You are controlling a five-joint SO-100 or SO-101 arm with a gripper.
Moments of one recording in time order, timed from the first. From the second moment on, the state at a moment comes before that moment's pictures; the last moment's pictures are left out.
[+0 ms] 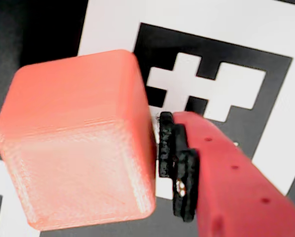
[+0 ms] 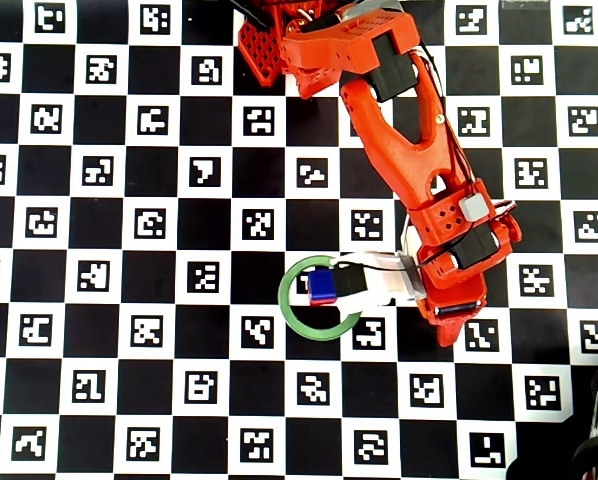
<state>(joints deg) -27.0 58.0 74.0 65.7 12.9</state>
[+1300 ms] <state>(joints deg) -27.0 58.0 74.0 66.8 0.6</state>
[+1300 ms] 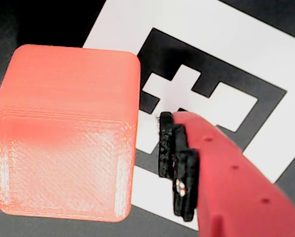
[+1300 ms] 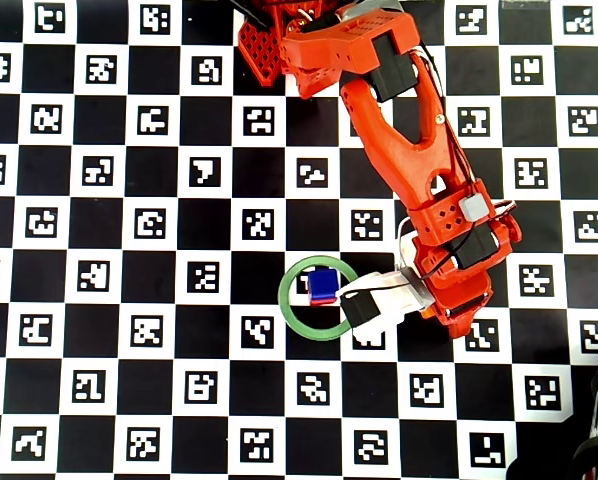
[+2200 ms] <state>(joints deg) -27.0 58.1 74.8 67.8 2.8</state>
